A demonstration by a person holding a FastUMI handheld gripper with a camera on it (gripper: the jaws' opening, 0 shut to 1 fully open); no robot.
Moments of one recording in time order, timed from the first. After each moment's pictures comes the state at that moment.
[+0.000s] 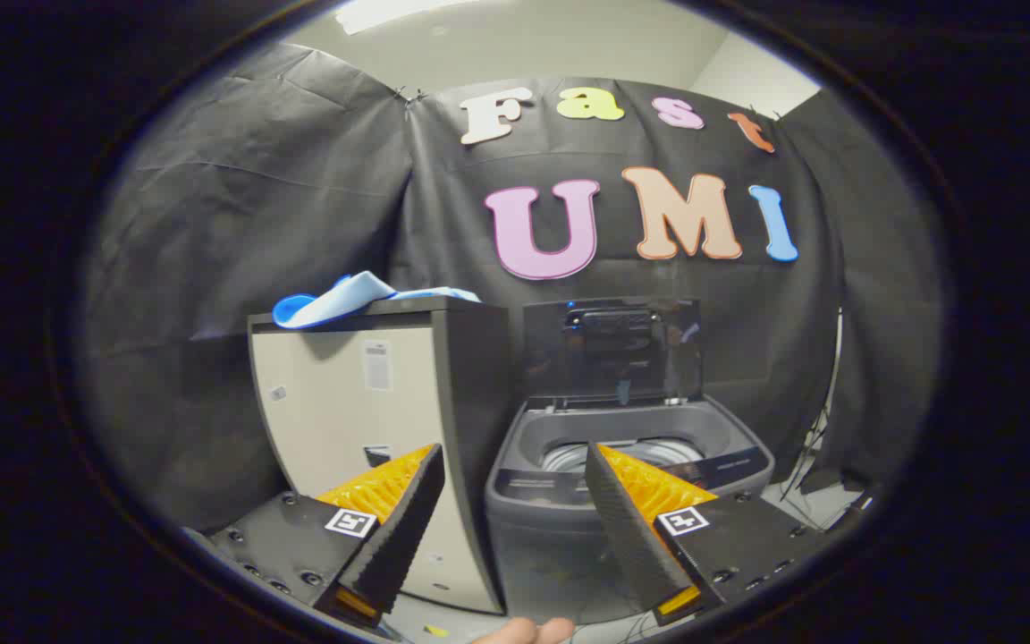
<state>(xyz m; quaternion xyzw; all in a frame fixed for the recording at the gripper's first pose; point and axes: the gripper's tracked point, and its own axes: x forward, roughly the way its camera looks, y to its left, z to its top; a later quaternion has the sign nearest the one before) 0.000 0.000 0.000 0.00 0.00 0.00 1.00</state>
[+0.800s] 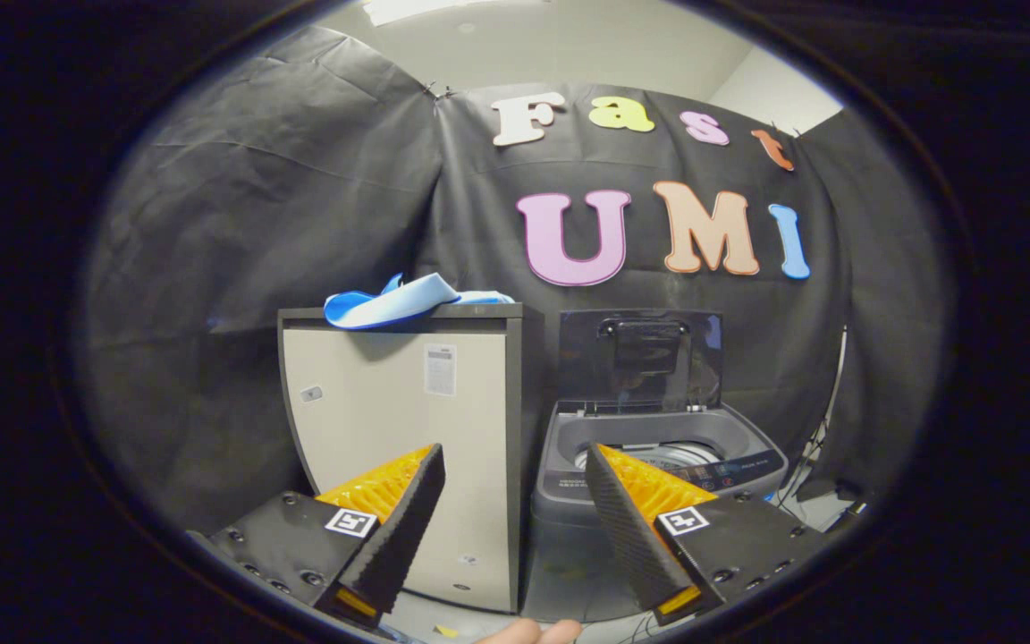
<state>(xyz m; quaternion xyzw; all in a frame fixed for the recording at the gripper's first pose) -0.011 0.046 0.009 -0.02 0.00 -0.01 1.00</state>
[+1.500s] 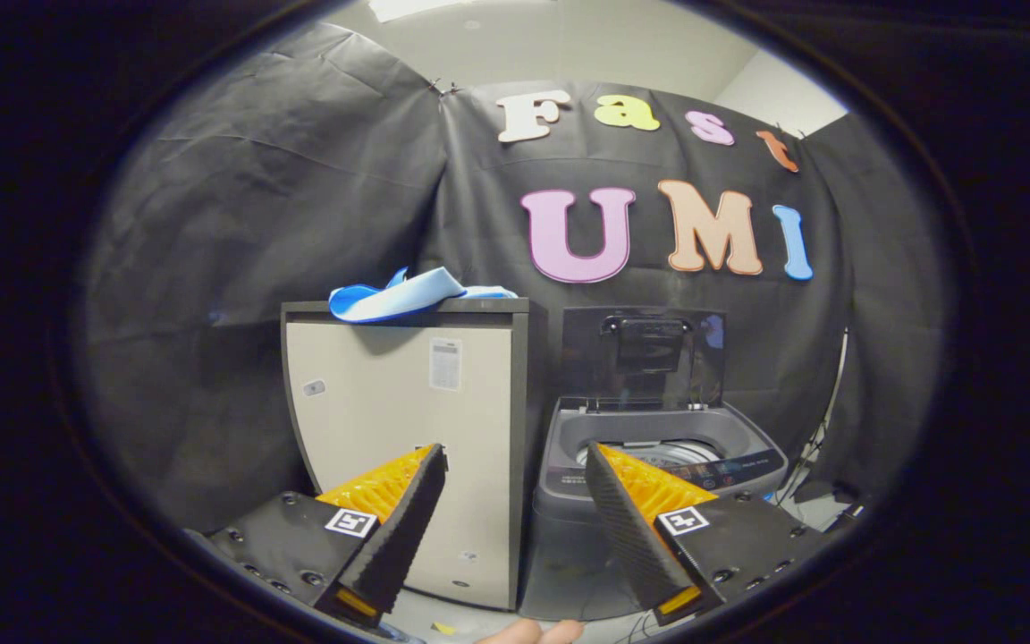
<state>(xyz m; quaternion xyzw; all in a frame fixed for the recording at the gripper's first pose) -0.011 0.058 0.008 -0.03 0.00 0.00 1.00</state>
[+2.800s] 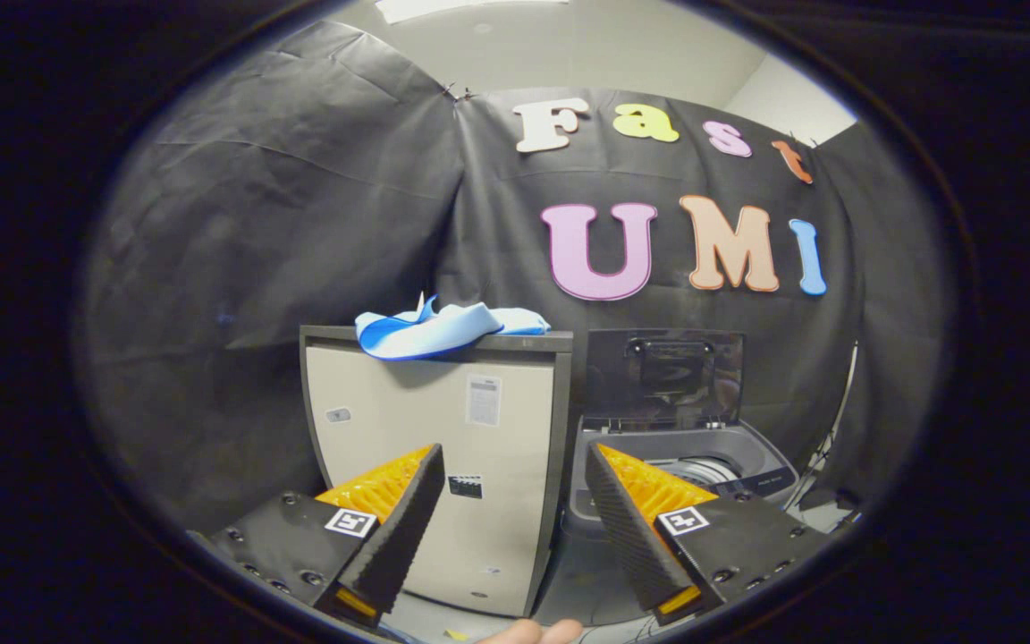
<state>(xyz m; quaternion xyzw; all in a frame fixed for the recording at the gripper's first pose) -0.001 0.099 0.045 -0.04 -0.01 0.01 1.00</state>
